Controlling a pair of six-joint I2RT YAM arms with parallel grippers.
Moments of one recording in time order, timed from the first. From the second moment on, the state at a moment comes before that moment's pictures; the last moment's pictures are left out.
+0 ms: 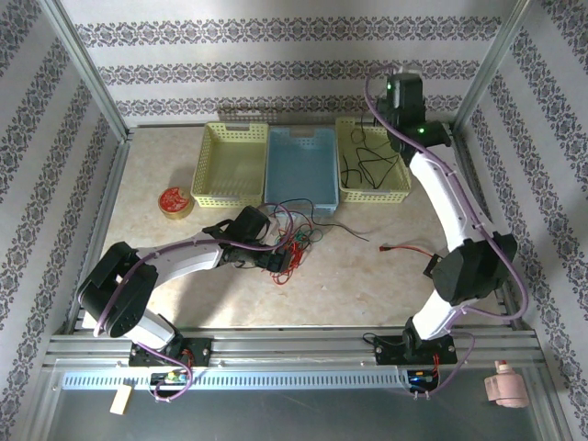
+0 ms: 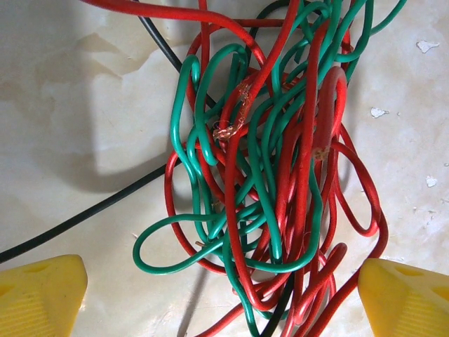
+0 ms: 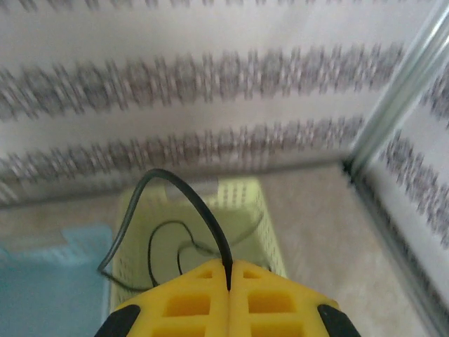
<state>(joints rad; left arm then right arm) -0.64 1.53 0.80 -0.32 0.16 -0.32 0.21 1.68 1.71 -0.57 0.37 0.20</state>
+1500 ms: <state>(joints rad) -0.65 1.47 0.83 -0.34 0.10 -0.32 0.16 1.80 1.43 -0.39 0.20 0.36</state>
